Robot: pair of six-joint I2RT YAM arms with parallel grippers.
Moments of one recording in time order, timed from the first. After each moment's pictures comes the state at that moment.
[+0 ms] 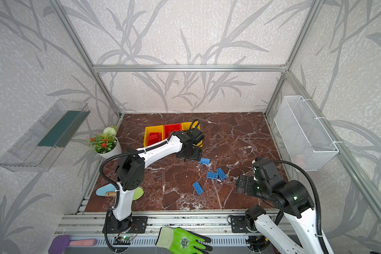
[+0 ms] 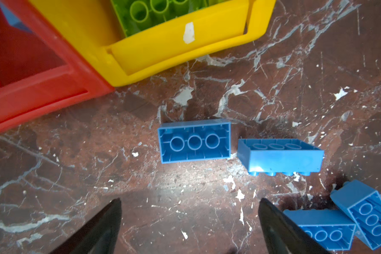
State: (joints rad) left arm -0.78 2.09 1.75 -1.00 -0.13 -0.59; right arm 0.42 0.69 1.14 -1.53 0.00 0.61
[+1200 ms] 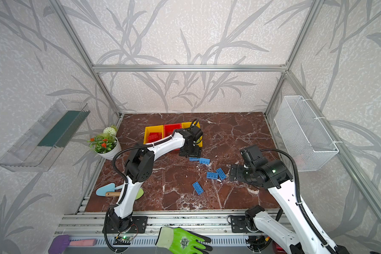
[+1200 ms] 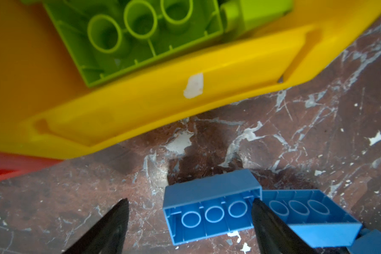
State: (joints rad) left arm -0.71 2.25 1.85 -0.97 -0.02 -0.58; right arm 0.42 0.91 1.15 -1.42 0.02 0.60
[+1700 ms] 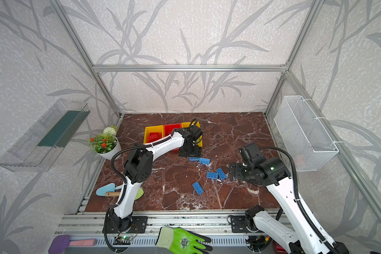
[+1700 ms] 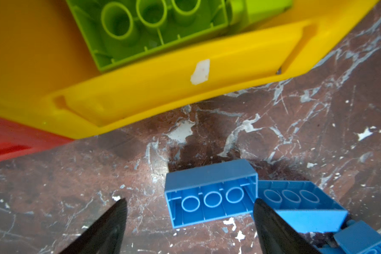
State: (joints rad) left arm -0.71 2.22 1.85 -1.00 -0.01 -0.61; right arm 0.42 0.93 1.16 -1.40 0.02 0.58
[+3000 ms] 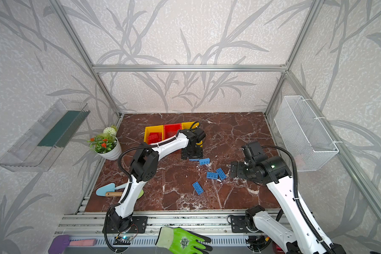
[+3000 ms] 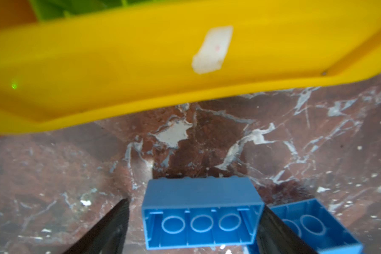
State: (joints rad) left arm -0.73 2.32 1.93 -1.06 -0.01 -0.76; right arm 0.34 0.94 1.16 -1.40 0.00 0.51
